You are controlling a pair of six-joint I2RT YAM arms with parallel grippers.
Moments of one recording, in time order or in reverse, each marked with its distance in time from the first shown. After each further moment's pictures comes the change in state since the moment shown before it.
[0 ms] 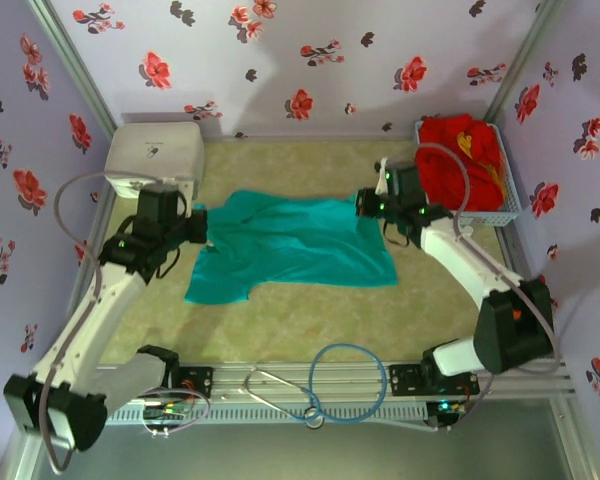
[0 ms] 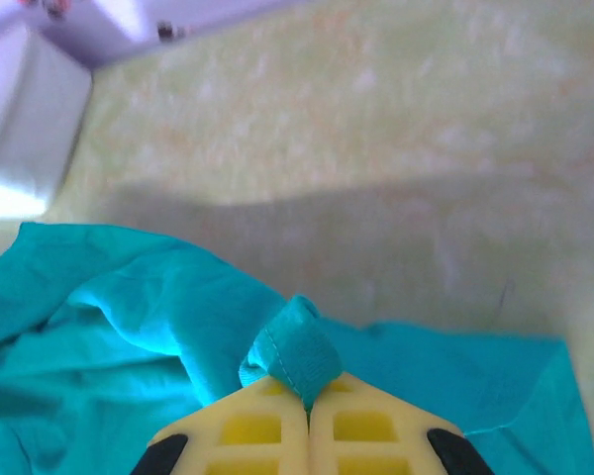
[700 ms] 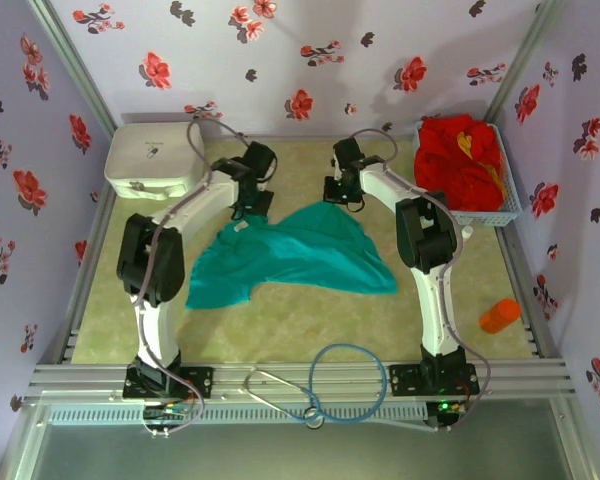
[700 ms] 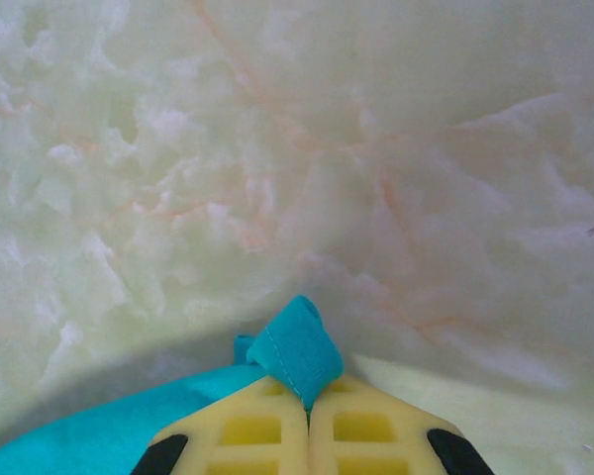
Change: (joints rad) left arm -0.182 0.948 0.689 -0.224 -0.147 0.071; right arm -0.002 0.916 0.845 -0.356 -0.030 -0.060
